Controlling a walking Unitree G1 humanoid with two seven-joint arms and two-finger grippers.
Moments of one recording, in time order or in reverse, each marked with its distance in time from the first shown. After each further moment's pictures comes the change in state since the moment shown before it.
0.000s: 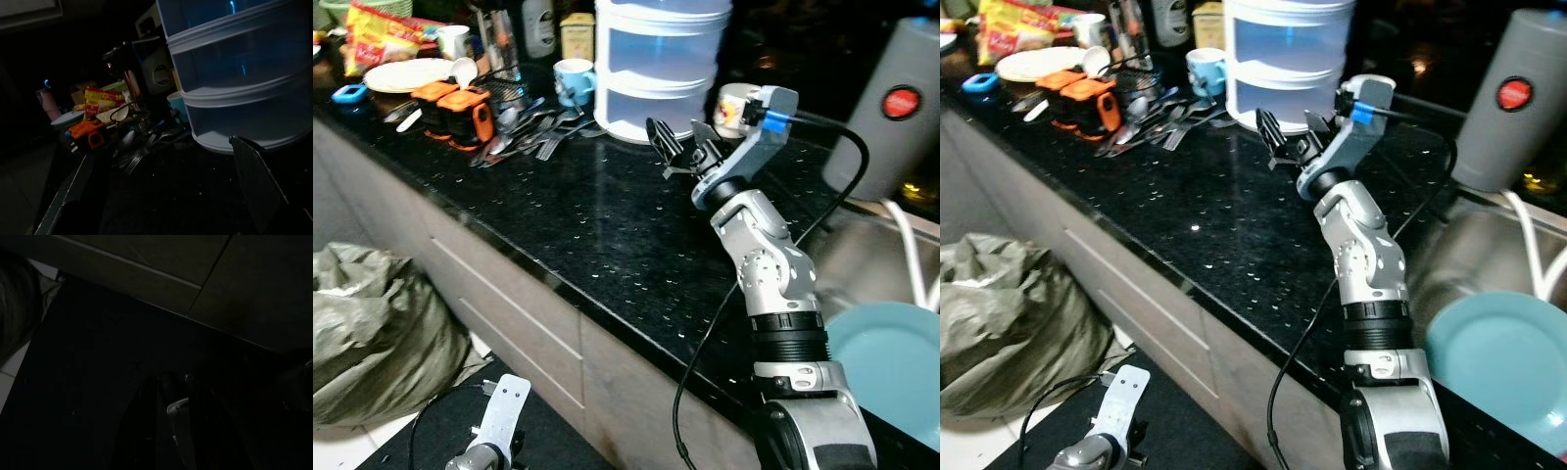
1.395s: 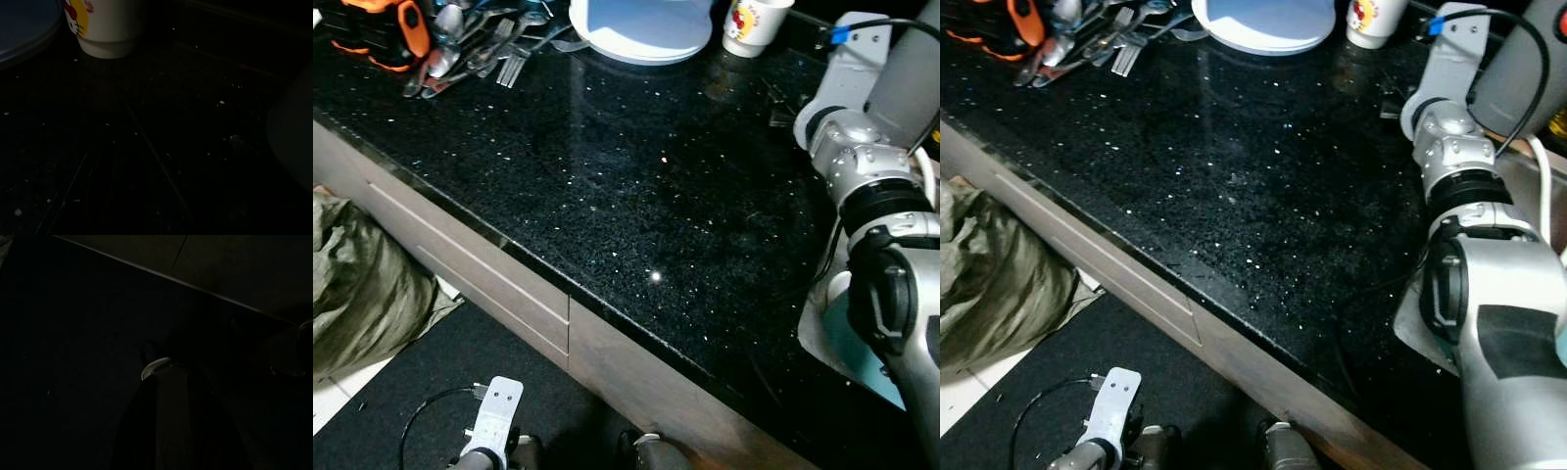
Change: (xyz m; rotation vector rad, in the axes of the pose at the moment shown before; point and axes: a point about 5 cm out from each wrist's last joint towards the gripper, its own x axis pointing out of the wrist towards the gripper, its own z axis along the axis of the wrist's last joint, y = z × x) left arm -0.006 -0.005 -0.008 -0.019 -0.081 0.012; right arm 0.019 -0.122 0.085 -0.402 0.216 -0.592
